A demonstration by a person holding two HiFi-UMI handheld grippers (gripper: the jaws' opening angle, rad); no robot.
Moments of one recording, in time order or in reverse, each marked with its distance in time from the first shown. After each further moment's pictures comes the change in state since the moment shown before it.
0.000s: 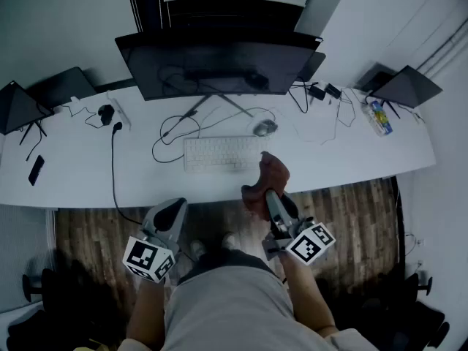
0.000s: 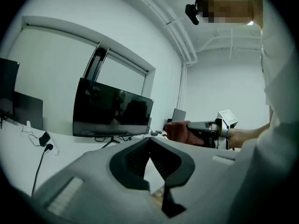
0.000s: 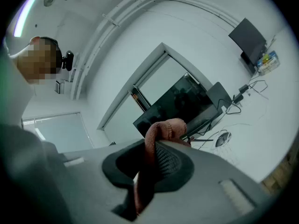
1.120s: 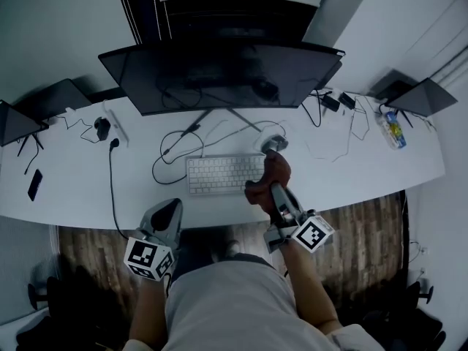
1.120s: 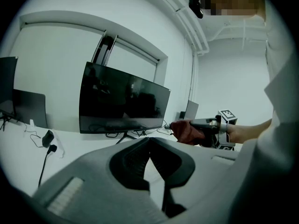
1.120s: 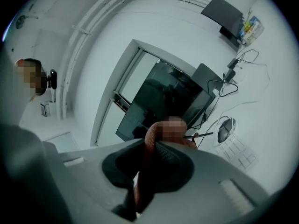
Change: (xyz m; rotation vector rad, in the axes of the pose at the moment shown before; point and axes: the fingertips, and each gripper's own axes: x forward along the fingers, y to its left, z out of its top) left arm 0.076 0.089 -0.024 -0.018 0.105 0.095; right arm 0.098 -0.106 0.000 0.252 -0.018 -0.034
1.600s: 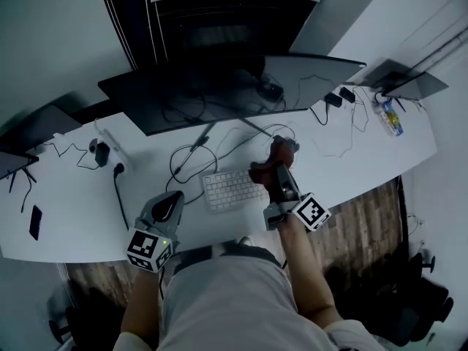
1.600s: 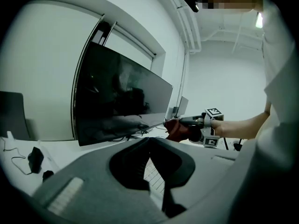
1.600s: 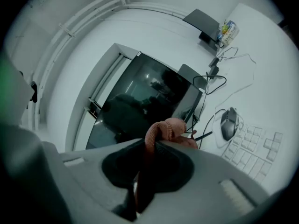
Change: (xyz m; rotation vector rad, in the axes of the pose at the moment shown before) left arm 0.050 0.120 0.018 0.055 0.074 -0.206; right arm 0.108 -0.044 -0.010 0.104 -0.177 -0.272
